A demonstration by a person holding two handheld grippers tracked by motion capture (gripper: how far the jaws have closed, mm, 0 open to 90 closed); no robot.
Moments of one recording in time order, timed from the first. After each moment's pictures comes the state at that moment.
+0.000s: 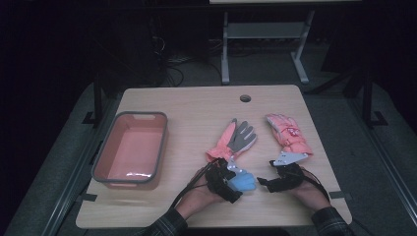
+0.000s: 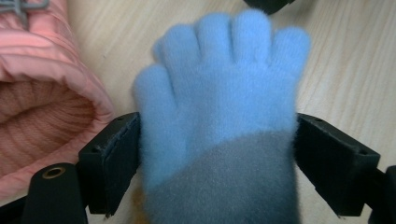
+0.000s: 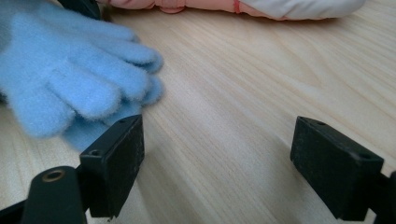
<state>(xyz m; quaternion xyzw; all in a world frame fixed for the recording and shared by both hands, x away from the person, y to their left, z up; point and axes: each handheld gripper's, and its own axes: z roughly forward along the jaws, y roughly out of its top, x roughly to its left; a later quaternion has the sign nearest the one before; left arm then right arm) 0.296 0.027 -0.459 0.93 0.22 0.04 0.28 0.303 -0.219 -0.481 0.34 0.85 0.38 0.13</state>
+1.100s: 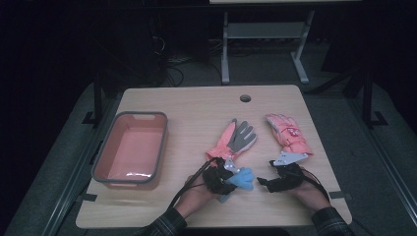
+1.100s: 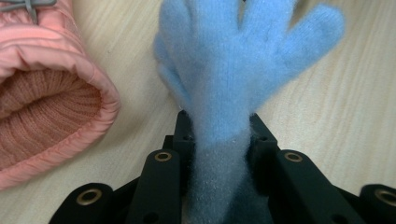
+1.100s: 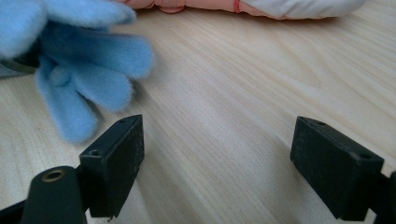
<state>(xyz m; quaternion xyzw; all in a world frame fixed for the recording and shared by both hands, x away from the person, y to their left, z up) 0.297 0.036 -0.451 0.93 0.21 0.03 0.29 0.303 -0.219 -0.481 0.34 0.85 0.38 0.13</state>
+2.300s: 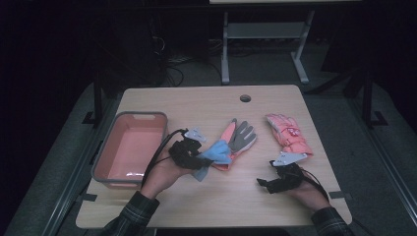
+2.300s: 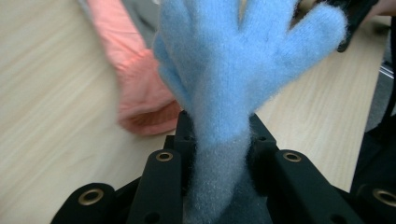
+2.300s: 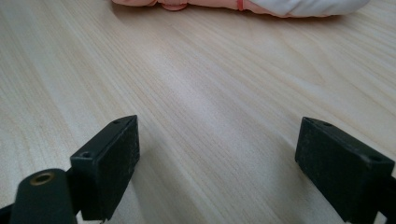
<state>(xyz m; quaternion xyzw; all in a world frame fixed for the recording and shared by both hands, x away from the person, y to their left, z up) 0.327 0.118 -0.364 0.90 0.27 0.03 0.34 0.303 -0.218 -0.482 0.34 0.85 0.37 0.13</state>
